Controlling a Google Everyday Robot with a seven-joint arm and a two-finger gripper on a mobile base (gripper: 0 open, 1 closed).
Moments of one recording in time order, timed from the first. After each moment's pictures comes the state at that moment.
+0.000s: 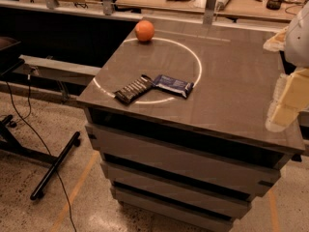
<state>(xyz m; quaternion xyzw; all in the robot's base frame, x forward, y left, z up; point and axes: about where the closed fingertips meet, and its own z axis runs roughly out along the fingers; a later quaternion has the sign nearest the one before) 0.438 -0.216 0.977 -0.60 0.78 -0.04 0.16</state>
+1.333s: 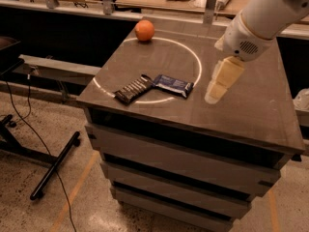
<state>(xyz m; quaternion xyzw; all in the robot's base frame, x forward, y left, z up) 0.552 -0.153 0.924 -0.59 0.78 0.05 0.21</state>
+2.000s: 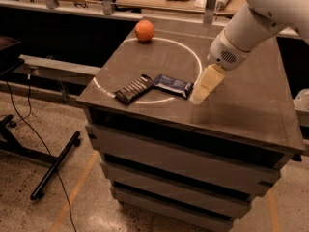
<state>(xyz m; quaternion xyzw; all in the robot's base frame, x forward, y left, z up) 0.593 -0.137 0.873 -0.53 0.82 0.09 0.20</state>
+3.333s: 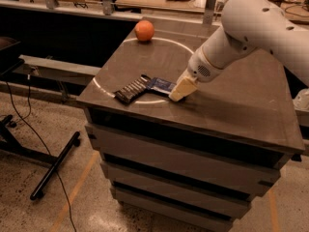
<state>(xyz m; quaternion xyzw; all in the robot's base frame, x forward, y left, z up) 0.609 -0.080 0.831 -0.52 0.81 0.14 0.24</state>
